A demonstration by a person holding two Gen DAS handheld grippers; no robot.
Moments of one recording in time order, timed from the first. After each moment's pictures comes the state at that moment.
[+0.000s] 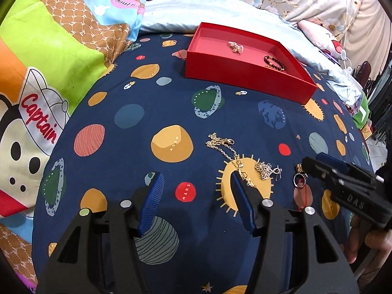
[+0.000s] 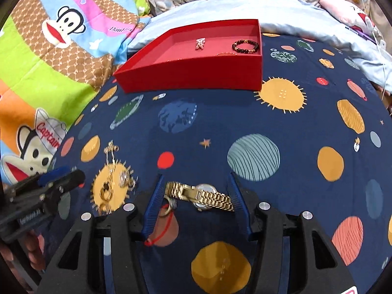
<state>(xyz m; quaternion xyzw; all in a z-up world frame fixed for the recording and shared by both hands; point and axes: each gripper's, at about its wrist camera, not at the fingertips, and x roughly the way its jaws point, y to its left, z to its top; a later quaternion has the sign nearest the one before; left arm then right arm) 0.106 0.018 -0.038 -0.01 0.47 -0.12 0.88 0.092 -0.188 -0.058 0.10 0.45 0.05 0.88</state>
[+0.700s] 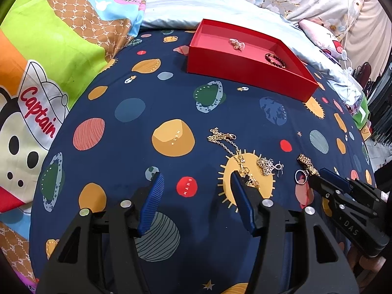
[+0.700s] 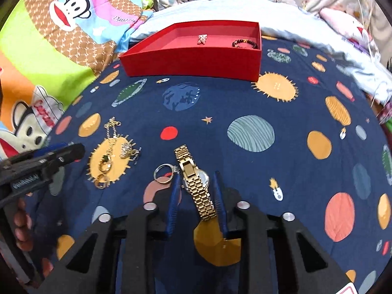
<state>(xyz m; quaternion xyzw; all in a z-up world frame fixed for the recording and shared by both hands) 0.105 0.021 -0.040 -0.01 0.47 -0.12 0.87 0.067 -0.172 -0.060 0.05 0.45 0.02 0.89</state>
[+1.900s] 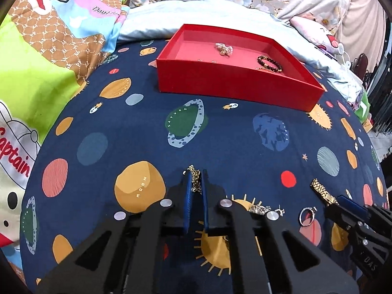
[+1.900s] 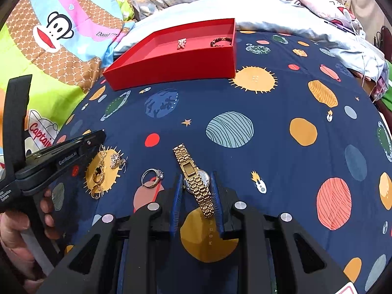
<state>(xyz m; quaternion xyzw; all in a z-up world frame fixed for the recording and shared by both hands) 0.150 -0.017 -0.054 0.02 0.45 -0.14 0.88 0.063 -0.194 -0.059 0.12 0.45 0.00 0.89</state>
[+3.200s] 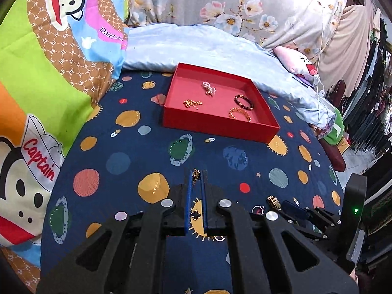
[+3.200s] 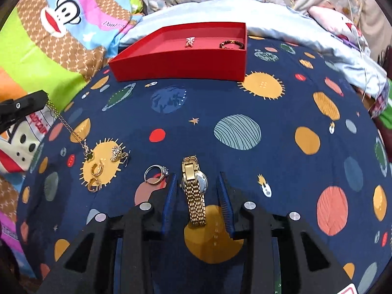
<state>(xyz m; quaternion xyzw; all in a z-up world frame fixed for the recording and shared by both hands) 0.109 0.019 0.026 -0.04 0.40 -0.19 0.90 0.064 -0.177 -0.059 0.06 0.45 -0.01 0.89</state>
